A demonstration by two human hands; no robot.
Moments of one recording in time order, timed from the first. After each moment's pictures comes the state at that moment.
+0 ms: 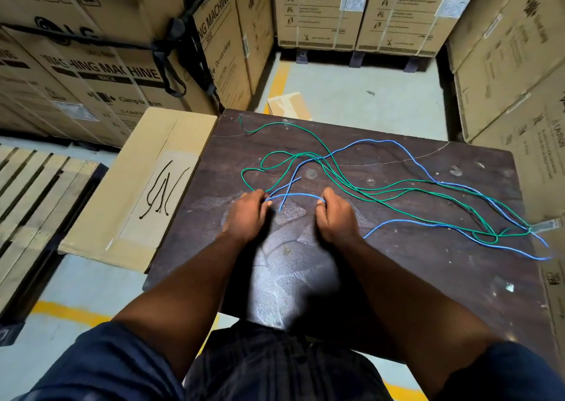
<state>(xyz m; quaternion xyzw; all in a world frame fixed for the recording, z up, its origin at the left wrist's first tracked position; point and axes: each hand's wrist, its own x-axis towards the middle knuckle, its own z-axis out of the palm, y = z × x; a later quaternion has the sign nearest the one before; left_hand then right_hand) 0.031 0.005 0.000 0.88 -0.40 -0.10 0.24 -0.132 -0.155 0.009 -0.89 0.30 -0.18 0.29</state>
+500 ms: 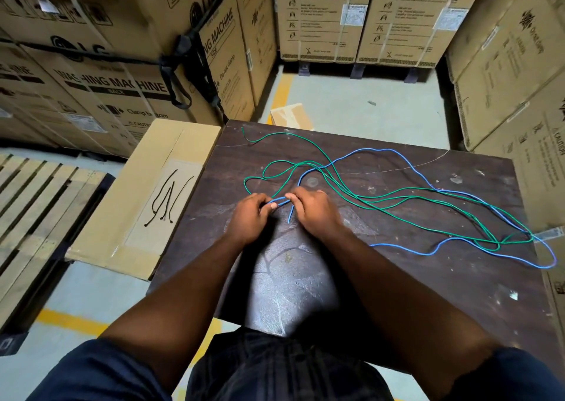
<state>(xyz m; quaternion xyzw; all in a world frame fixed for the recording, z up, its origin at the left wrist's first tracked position) 0.030 0.000 0.023 0.85 -0.38 -0.13 0.35 -0.087 -0.142 0.039 -0.93 0.18 -0.21 0.23</state>
